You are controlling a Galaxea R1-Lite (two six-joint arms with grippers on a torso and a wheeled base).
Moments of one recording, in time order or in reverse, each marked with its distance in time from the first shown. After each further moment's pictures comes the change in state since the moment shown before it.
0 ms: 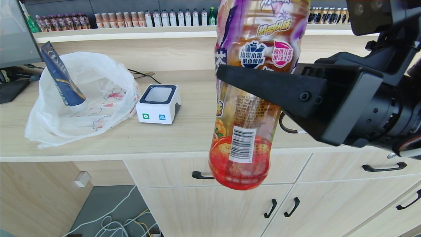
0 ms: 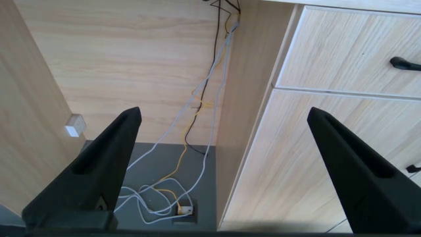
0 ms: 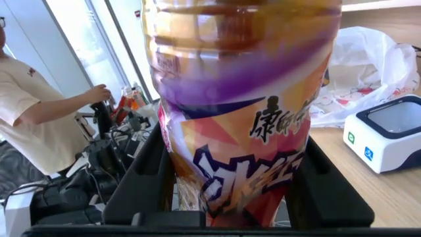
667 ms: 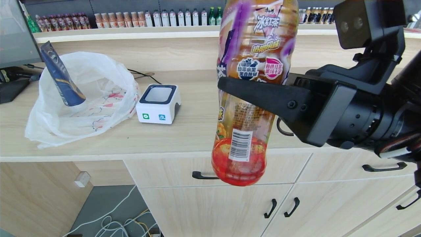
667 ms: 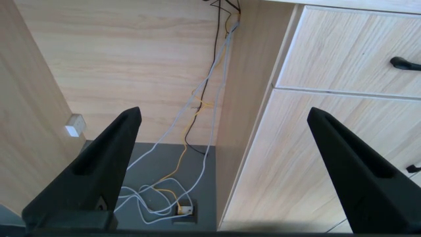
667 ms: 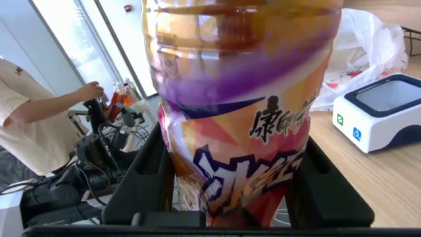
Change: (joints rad) left arm 0.000 0.000 0.000 0.000 0.000 0.000; right arm -0.035 0.026 0.028 -0.047 0.000 0.004
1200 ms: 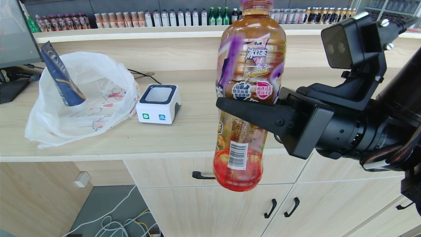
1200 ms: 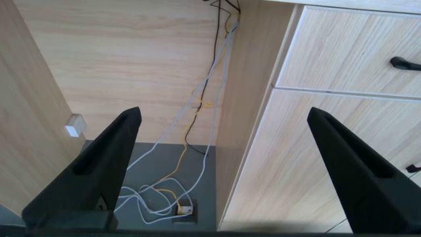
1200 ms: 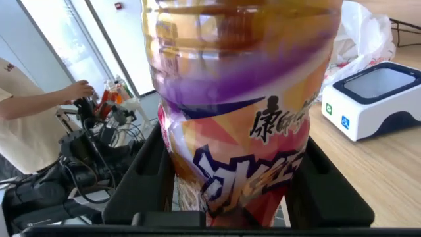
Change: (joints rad) left arm 0.000 0.000 0.000 0.000 0.000 0.000; right arm -0.018 0.020 0.062 -0.035 -0.018 -0.034
